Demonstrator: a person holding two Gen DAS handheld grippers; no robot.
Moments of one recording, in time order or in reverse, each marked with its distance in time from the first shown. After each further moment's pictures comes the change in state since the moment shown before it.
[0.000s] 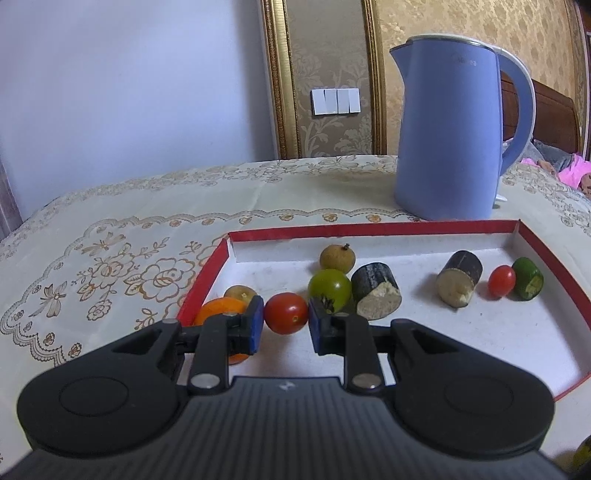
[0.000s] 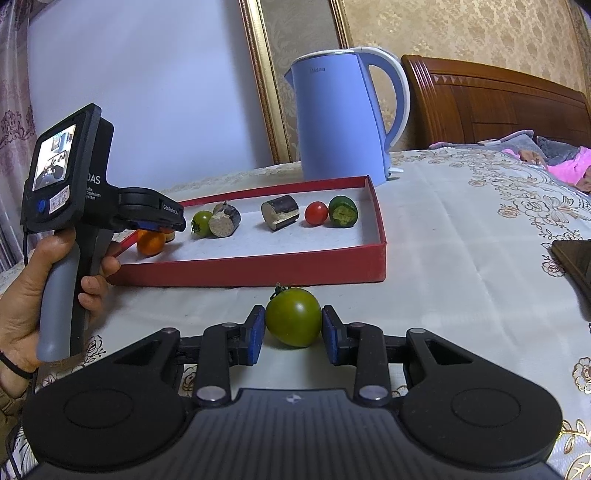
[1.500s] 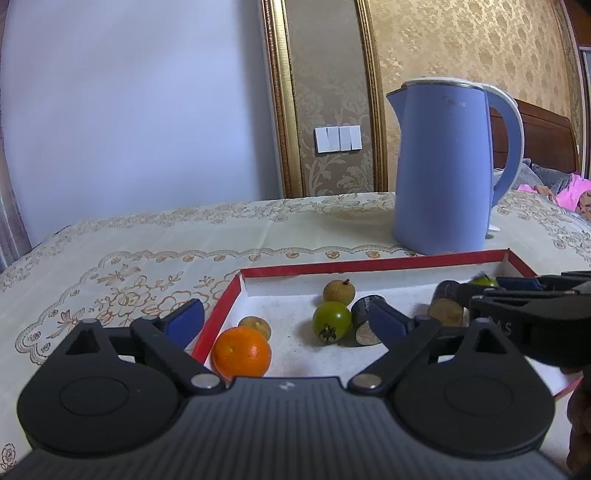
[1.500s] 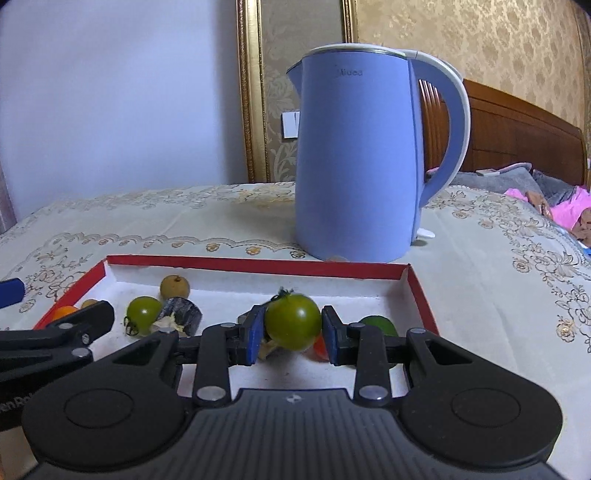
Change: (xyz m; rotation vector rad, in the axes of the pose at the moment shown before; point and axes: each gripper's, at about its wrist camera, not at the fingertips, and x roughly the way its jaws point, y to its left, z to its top) left arm -0.029 0.002 0.002 0.003 -0.126 0.018; right arm 0.136 0.029 0.100 -0.074 0.006 -0.147
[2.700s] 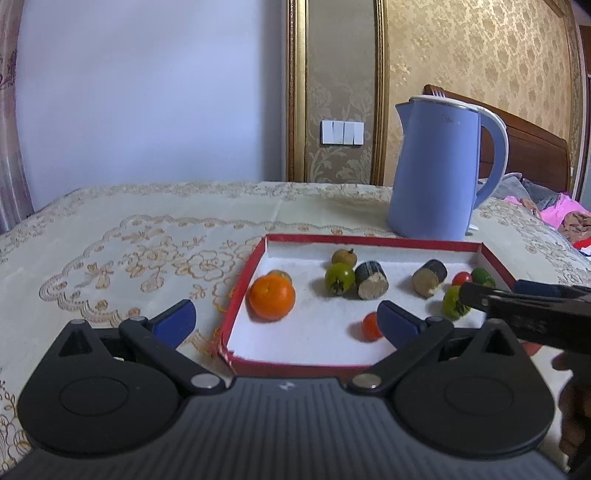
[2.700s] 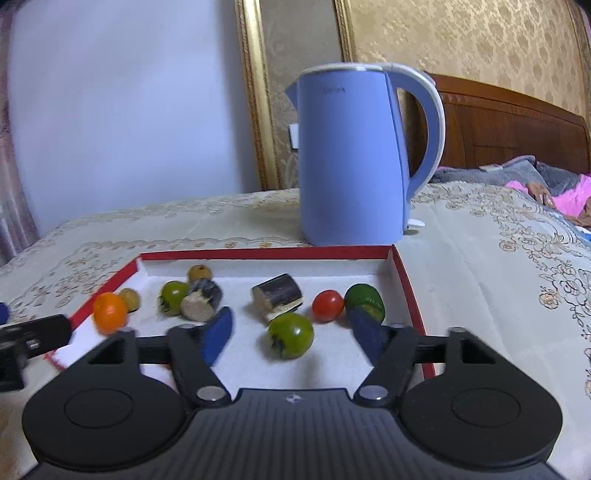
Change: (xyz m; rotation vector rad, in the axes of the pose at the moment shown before) left arm -0.068 0.040 -0.018 -0.106 0.060 -0.057; right arm -0.066 -0.011 -0.024 0.021 -0.047 0.085
